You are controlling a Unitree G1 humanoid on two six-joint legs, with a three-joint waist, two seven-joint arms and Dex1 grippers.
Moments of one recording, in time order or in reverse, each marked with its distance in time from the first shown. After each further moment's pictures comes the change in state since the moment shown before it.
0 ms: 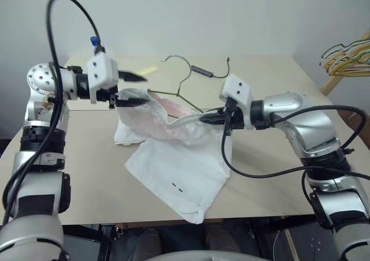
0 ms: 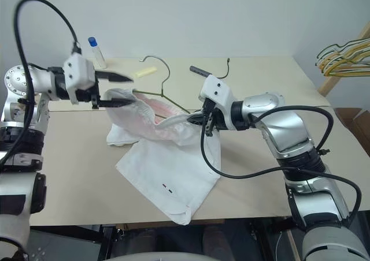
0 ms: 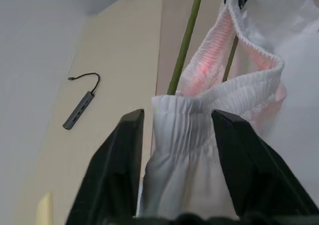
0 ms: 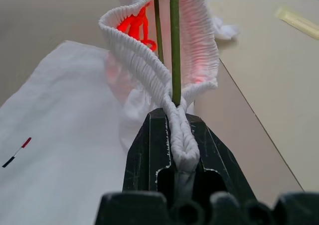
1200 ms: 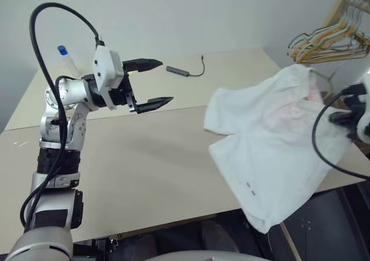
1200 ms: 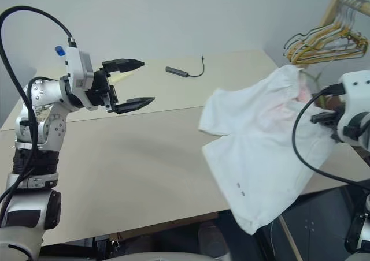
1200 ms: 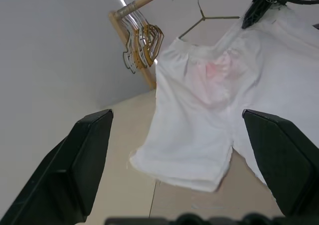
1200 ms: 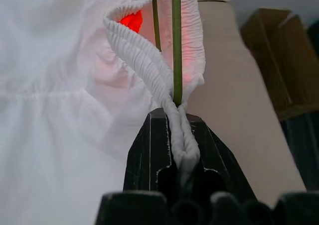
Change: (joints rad) left arm 0.183 -0.106 0.046 -0.416 -0.185 0.260 0.199; right arm 0.244 -0.343 -0.665 -0.188 -0.006 0.838 -0.562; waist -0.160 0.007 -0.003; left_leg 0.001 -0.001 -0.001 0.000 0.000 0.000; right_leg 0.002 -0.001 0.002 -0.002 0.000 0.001
